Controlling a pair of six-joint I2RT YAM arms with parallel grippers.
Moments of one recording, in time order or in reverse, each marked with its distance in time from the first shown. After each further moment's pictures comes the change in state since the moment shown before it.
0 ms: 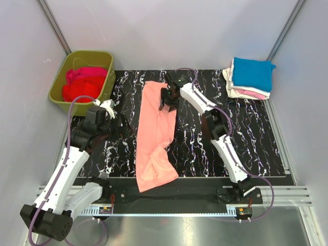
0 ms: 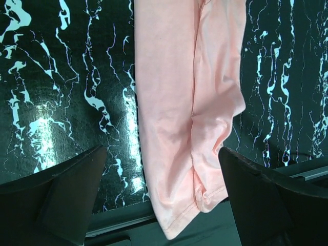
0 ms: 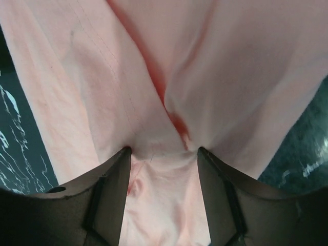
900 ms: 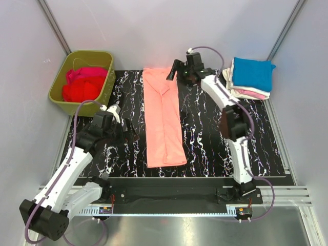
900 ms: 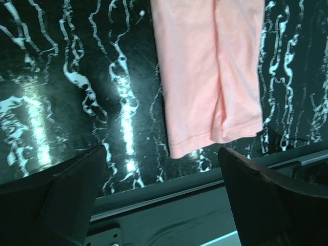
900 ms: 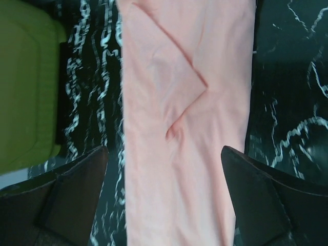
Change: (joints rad) left arm -0.069 -0.010 -0.066 -0.008 0.001 -0.075; right arm -0.153 -0.204 -0.195 0.516 0.003 0.065
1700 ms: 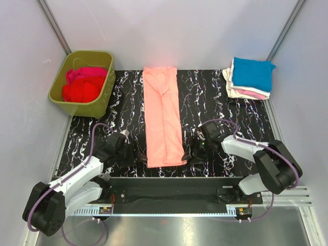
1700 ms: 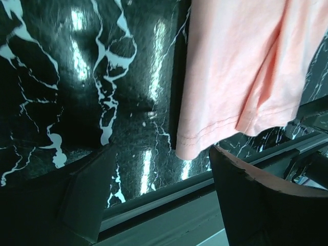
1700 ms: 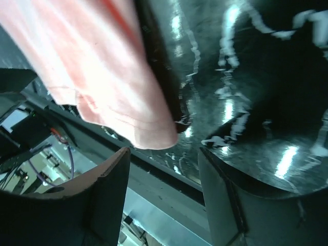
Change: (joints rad) left arm -0.127 0.042 -0.485 0.417 0.100 -0.307; right arm 0.153 -0.994 -1.658 0.168 -0.296 0.201
